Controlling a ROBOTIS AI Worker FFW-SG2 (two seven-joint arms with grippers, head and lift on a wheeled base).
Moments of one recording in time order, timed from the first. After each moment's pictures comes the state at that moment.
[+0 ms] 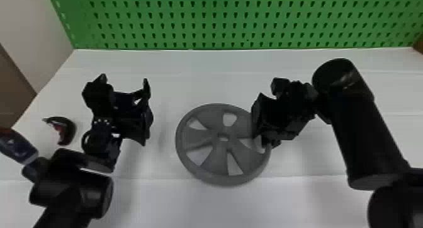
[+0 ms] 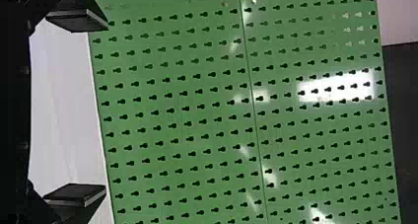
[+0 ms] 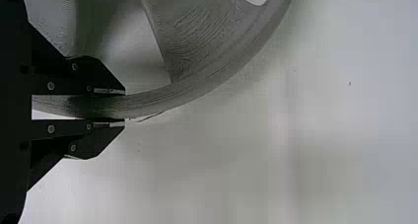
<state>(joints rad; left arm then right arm) -0.08 0.25 -0.17 -1.49 0.09 -0.20 0.16 -0.72 0.00 -0.05 -1.01 -0.75 1.57 -0.67</state>
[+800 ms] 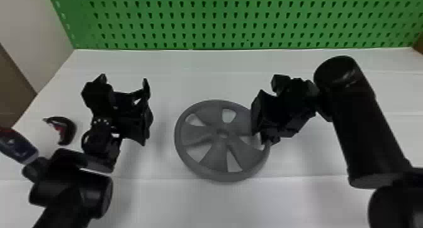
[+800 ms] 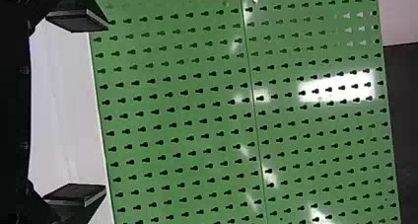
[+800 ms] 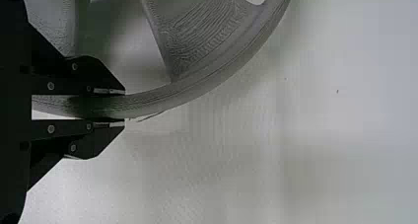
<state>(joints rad) -0.08 0.25 -0.17 -1.48 0.10 -0.20 0.16 -0.72 0.00 -0.05 -1.03 -0.77 1.57 -0.67</state>
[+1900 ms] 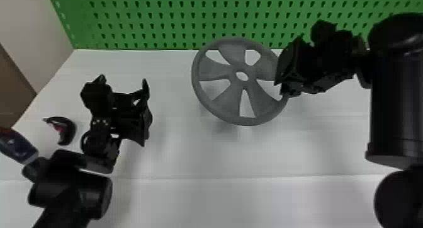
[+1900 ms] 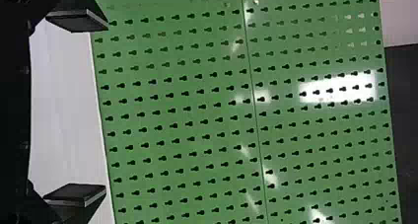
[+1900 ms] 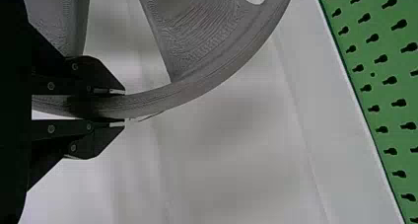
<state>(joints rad) -0.08 0.25 -0.17 -1.49 0.10 -0.20 0.16 -0.77 0.00 -0.25 -1.30 -0.77 1.57 -0.67</state>
